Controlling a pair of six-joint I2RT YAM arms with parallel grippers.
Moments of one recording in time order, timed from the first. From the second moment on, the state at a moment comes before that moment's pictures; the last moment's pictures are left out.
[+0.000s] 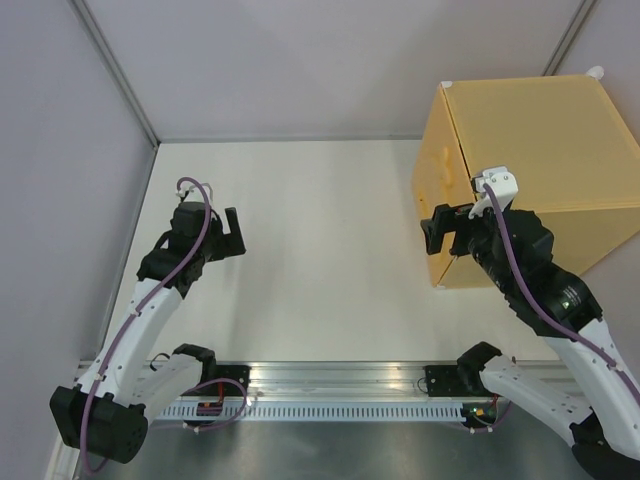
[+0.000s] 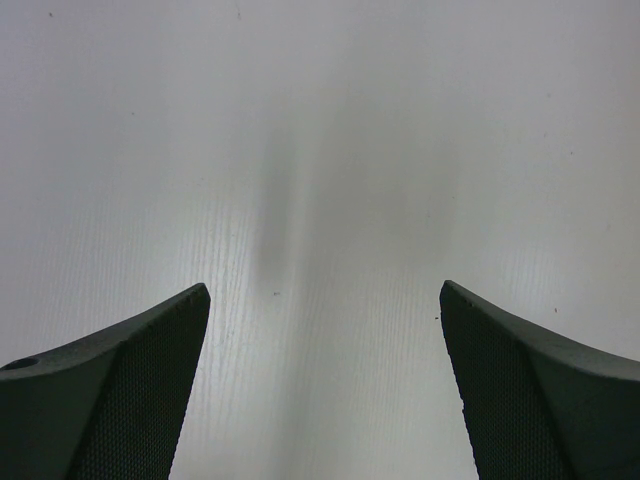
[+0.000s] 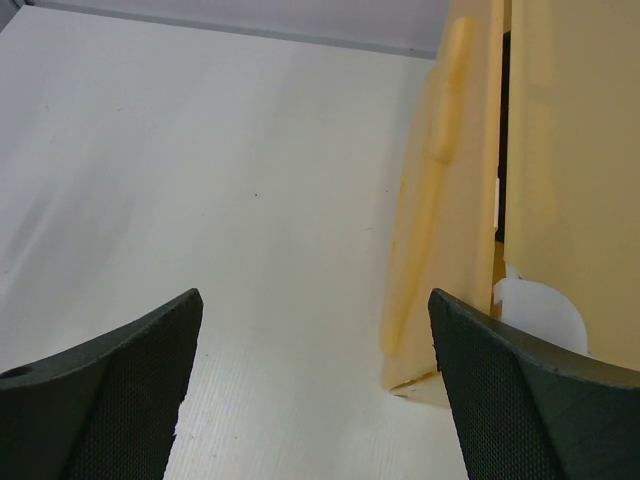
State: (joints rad) left arm -0.25 0.95 0.88 -0.63 -0.21 -0.32; right arm 0.57 0.77 1.19 -0.72 0.28 0.17
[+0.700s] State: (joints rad) left arm -0.25 0.86 0.89 -0.65 -0.17 -0.32; right arm 0.57 0.60 1.16 -0.72 0.25 0.16
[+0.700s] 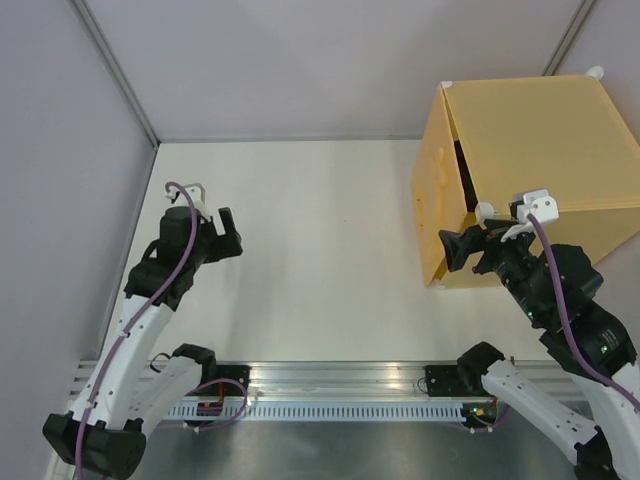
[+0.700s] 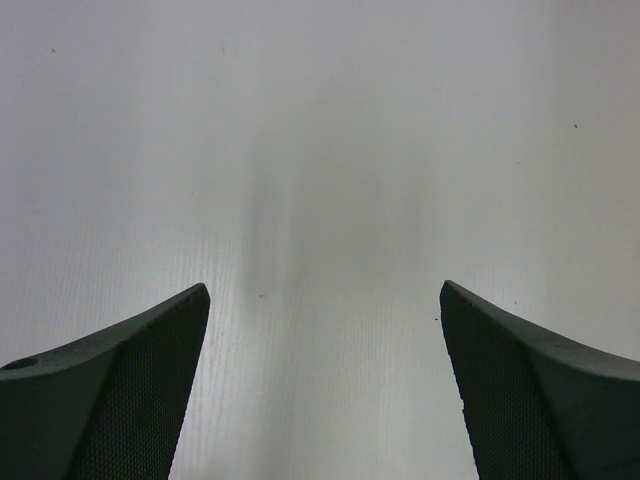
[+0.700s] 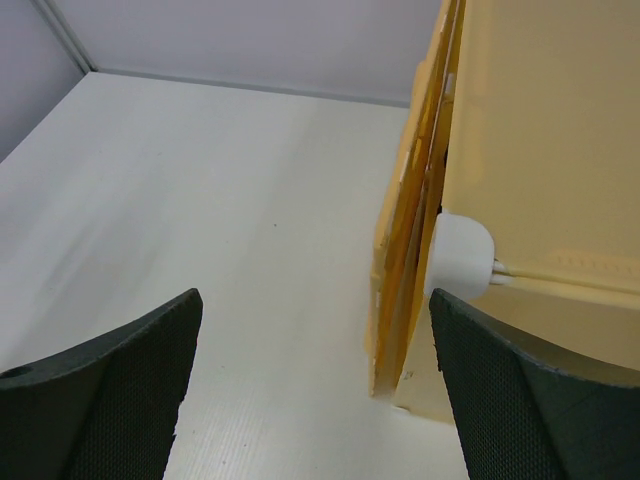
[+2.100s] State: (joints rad) left arm -0.25 0.14 1.21 -0.95 -0.28 -0.36; right arm 0.56 0.01 1.14 -0.81 0.66 0.13
